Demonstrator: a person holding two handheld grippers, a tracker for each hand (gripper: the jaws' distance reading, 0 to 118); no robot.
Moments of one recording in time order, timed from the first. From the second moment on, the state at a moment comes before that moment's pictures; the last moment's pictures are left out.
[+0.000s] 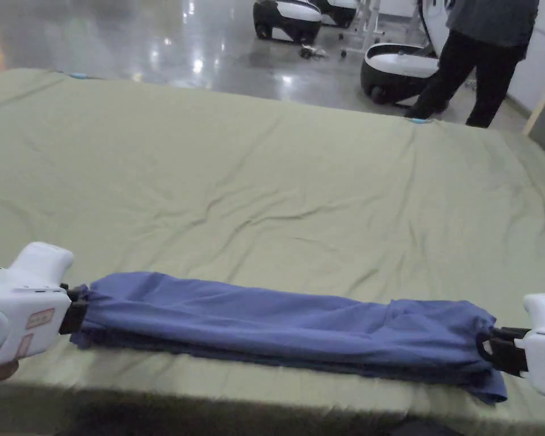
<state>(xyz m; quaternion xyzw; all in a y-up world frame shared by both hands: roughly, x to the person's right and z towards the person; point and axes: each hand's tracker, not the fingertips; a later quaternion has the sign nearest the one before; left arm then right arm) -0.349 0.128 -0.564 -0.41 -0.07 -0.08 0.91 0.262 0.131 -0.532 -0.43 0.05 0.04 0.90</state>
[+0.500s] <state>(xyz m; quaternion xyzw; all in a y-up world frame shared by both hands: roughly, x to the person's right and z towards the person) -0.276 0.223 -0.499 -0.12 -0.06 -0.09 0.99 0.211 0.225 -0.458 -0.05 0.01 -0.03 1.00</state>
